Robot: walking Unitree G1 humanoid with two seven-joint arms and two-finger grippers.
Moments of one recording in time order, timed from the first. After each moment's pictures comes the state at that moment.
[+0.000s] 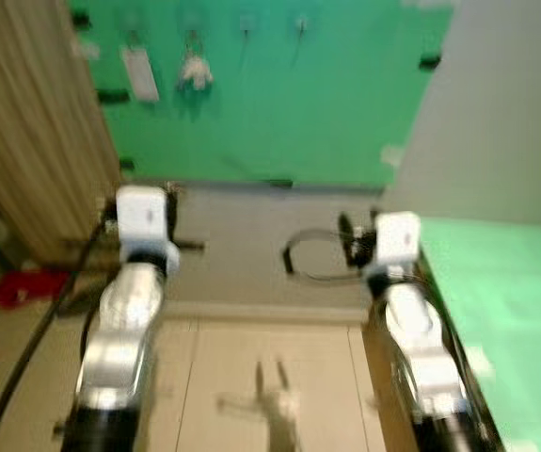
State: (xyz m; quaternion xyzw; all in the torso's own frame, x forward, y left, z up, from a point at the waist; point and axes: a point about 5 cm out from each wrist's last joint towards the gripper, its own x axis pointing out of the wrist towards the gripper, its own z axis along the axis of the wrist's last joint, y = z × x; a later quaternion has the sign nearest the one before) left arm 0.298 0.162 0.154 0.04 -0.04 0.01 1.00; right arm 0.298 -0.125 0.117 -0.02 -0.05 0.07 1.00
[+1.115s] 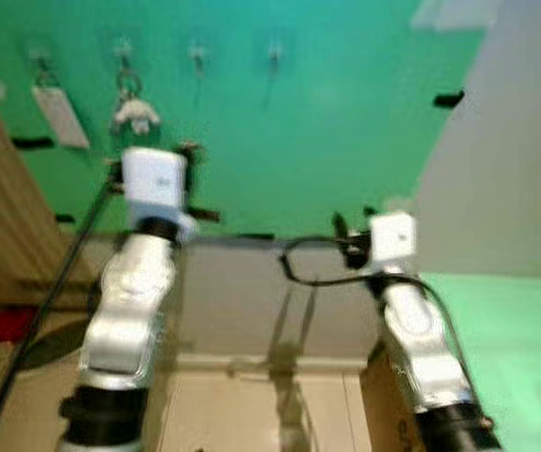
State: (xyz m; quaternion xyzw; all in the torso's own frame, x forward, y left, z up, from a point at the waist) left arm 0.299 0.133 0.203 0.06 -0.11 -0.06 0.99; right arm 0.302 -0.131 0.112 -0.04 -0.05 0.09 0.99
